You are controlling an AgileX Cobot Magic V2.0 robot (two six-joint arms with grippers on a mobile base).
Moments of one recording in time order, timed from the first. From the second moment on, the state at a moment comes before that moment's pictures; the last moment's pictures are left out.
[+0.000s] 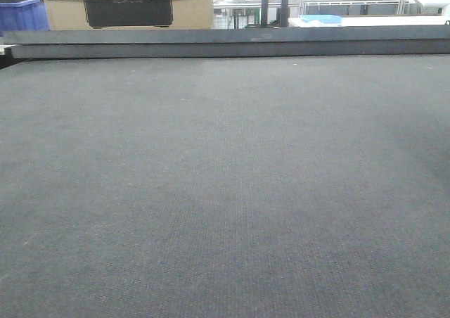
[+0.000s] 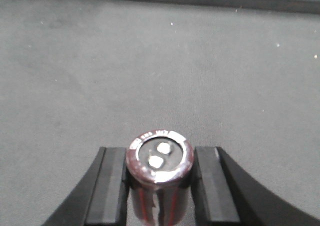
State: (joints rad) left arm -0.02 0.84 -1.21 0.10 0.93 -0.08; right arm 0.12 0.88 -1.18 0.17 0.83 -0.09
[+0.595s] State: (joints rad) left arm -0.02 0.84 -1.21 0.10 0.94 -0.08; right arm 0.12 0.87 -1.18 0.17 0.84 -0.09
